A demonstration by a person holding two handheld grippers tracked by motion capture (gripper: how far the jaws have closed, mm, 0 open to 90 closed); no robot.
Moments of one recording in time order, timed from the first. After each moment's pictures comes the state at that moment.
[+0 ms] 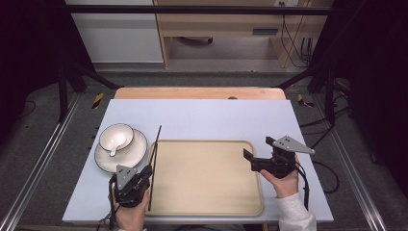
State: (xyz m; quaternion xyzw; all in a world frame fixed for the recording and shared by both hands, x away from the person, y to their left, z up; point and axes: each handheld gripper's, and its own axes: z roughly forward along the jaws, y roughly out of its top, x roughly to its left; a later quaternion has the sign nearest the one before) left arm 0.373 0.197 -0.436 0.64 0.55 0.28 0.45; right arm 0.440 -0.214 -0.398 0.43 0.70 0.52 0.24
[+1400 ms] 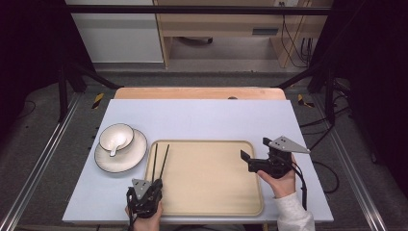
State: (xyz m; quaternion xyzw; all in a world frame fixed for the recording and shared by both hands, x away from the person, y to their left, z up) left arm 0.367 0.171 -0.491 0.64 0.60 0.26 0.40; right arm 0.443 -0.208 -0.403 0.43 0.71 0.51 0.24
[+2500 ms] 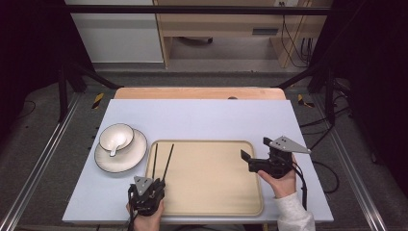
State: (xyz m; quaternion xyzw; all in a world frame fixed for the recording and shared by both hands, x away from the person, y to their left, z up) left arm 0.372 0.170 -0.485 0.66 0.59 0.24 0.40; right arm 0.442 -0.209 -0.401 0.43 0.70 0.51 0.24
